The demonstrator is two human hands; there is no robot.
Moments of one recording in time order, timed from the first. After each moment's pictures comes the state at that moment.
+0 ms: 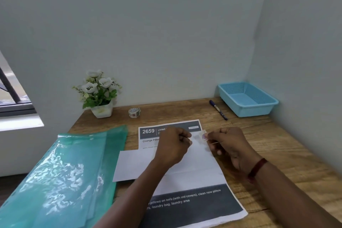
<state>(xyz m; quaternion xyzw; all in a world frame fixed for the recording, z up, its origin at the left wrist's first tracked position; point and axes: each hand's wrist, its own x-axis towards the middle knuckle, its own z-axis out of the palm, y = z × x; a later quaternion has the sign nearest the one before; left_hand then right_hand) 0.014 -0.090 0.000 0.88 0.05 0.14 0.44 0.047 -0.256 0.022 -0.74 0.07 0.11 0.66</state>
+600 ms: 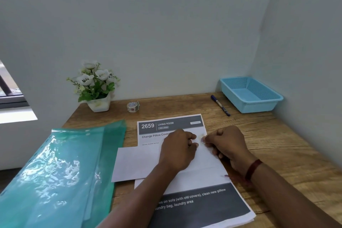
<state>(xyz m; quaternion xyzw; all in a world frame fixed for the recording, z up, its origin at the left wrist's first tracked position) 0.016 -0.096 -0.019 0.95 0.02 0.13 0.29 0.051 -0.241 0.005 -0.83 0.06 0.06 0.55</state>
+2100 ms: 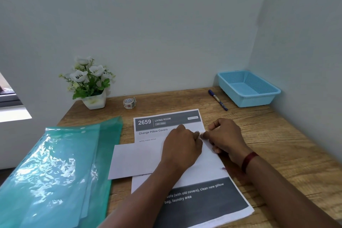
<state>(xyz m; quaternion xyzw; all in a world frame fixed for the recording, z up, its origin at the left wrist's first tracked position) 0.010 -0.114 -0.015 0.97 -0.01 0.14 0.19 0.060 -0.239 0.002 -0.88 0.06 0.03 0.47</state>
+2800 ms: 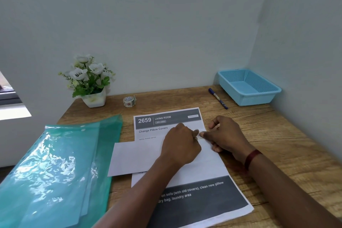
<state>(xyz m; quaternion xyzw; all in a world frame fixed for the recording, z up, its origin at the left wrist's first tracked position) 0.015 -0.108 -0.014 0.97 -0.01 0.09 0.22 0.059 -0.247 0.004 -0.88 0.00 0.06 0.47</state>
